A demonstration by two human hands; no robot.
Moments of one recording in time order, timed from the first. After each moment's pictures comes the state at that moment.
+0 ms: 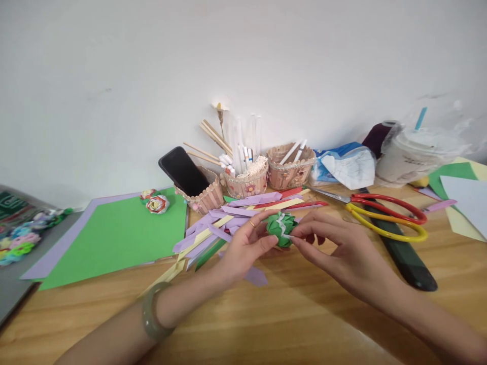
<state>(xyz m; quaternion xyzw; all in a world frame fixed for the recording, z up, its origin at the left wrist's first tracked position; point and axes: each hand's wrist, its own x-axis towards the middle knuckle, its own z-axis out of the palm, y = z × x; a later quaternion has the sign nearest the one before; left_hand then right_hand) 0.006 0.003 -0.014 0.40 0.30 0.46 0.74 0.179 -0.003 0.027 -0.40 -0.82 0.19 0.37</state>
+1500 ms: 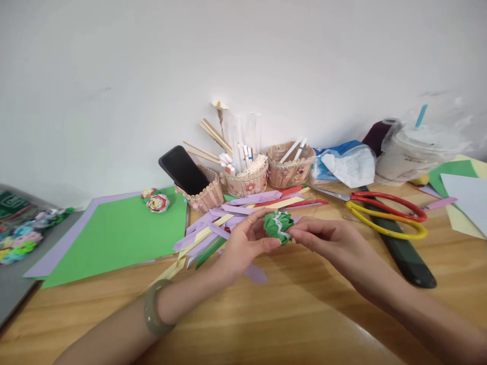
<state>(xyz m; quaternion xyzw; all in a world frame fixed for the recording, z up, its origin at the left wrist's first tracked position) 0.006 0.005 -0.016 0.40 0.33 0.47 0.71 0.176 -0.002 0.025 -0.45 -0.71 0.42 0.35</state>
